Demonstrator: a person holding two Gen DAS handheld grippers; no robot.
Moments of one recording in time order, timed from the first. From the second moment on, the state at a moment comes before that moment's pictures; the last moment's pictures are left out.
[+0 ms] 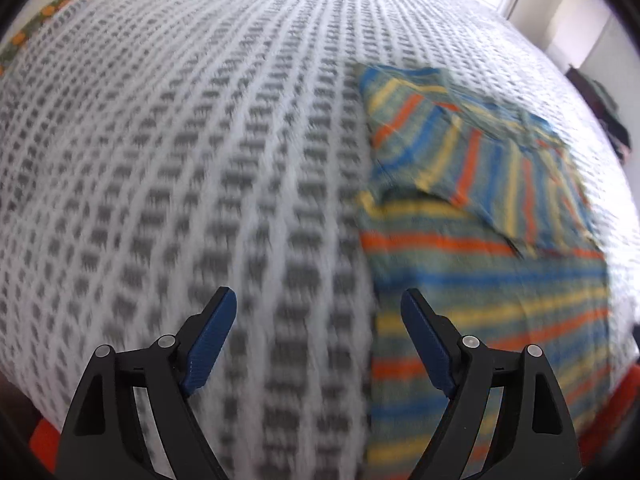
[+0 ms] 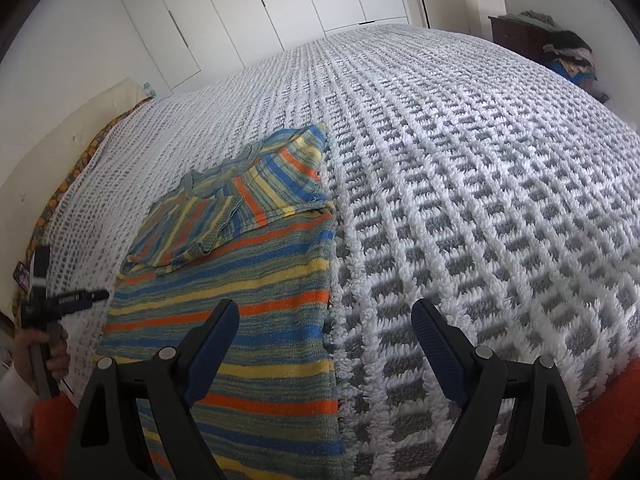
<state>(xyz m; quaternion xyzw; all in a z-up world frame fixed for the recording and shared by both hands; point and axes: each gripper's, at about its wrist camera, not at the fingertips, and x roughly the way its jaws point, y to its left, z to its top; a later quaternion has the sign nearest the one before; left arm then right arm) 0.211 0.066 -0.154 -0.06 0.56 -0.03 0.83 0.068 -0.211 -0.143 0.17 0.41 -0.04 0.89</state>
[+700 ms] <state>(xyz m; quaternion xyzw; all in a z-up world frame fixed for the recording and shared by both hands) 0.059 0.015 -0.182 -0.05 0.65 -0.19 0.74 0.029 -0.195 -0.220 0.20 0.72 0.11 0.65</state>
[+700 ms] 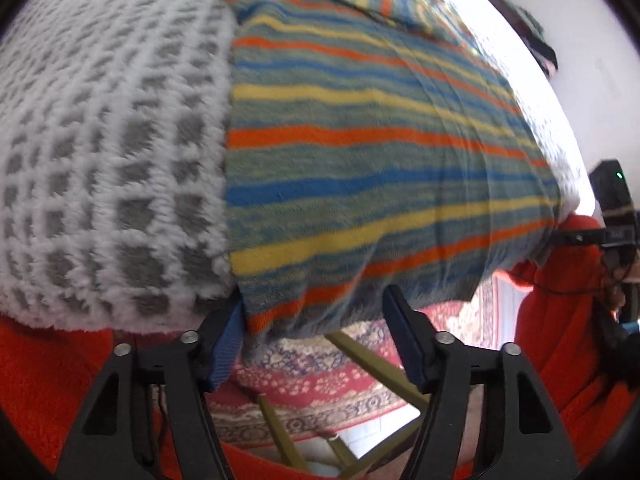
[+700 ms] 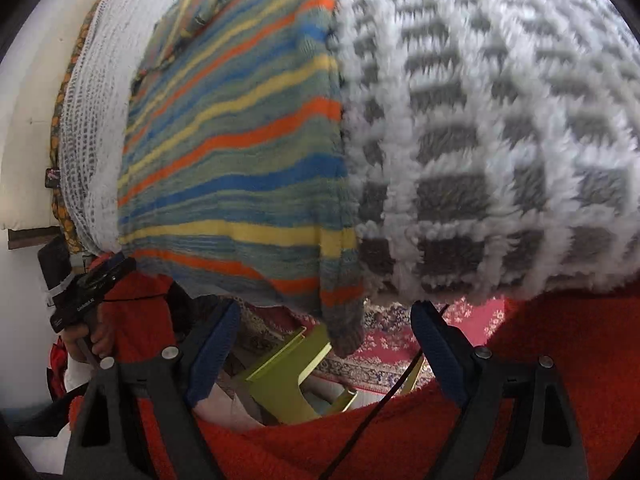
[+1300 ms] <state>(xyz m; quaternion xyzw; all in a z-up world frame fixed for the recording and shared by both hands) 0.066 0.056 -0.130 -0.28 0.59 -0.24 0.72 0.019 -0.214 -0.144 0.32 0.61 0.24 0.68</state>
